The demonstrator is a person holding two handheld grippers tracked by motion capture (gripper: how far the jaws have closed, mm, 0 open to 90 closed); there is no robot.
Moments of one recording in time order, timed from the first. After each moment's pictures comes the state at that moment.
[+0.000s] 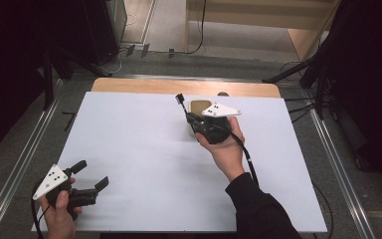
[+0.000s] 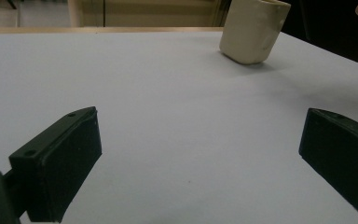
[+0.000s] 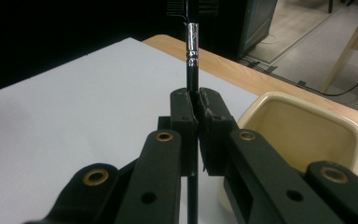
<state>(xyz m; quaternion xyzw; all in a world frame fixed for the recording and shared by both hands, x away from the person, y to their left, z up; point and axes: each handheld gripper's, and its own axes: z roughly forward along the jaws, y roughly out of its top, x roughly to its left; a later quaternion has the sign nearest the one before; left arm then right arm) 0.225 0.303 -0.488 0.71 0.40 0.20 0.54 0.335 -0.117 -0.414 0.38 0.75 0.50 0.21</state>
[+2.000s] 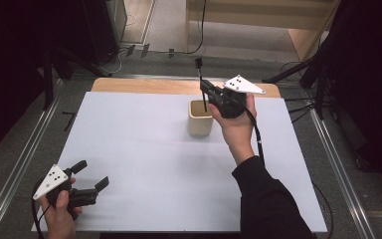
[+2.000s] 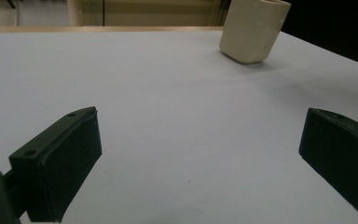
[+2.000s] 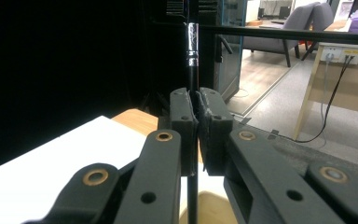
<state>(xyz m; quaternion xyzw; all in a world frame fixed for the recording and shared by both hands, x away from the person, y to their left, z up) 0.226 0.304 -0.489 0.71 0.40 0.20 0.54 0.368 -0.151 -0.365 0.40 0.66 0.58 0.28</state>
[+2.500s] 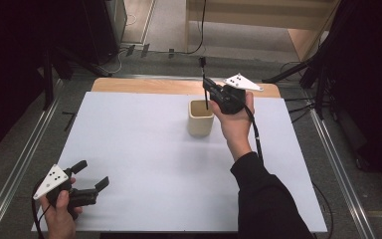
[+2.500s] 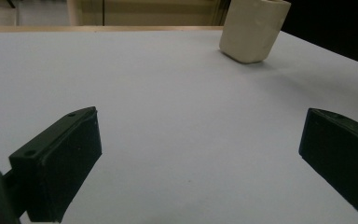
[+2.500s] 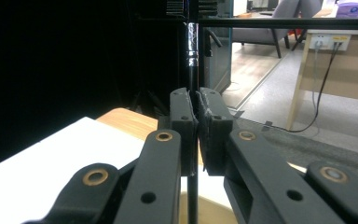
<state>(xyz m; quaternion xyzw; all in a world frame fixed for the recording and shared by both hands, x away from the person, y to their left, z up) 0.226 0.303 -0.489 0.71 0.40 0.20 0.54 0.391 -0.157 -0.383 0.43 0.65 0.57 0.27</state>
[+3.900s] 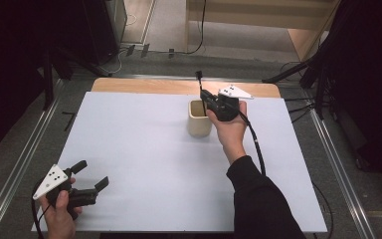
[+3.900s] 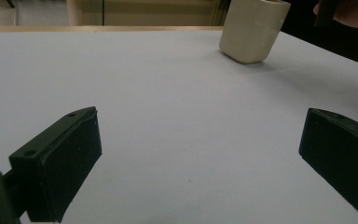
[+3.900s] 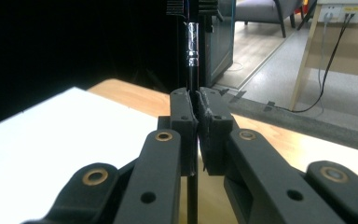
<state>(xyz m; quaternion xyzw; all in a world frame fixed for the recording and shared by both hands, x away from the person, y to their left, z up) 0.226 0.304 -0.489 0.71 0.40 0.20 0.54 0.405 -0.155 -0.431 0.43 0.67 0.54 0.25</state>
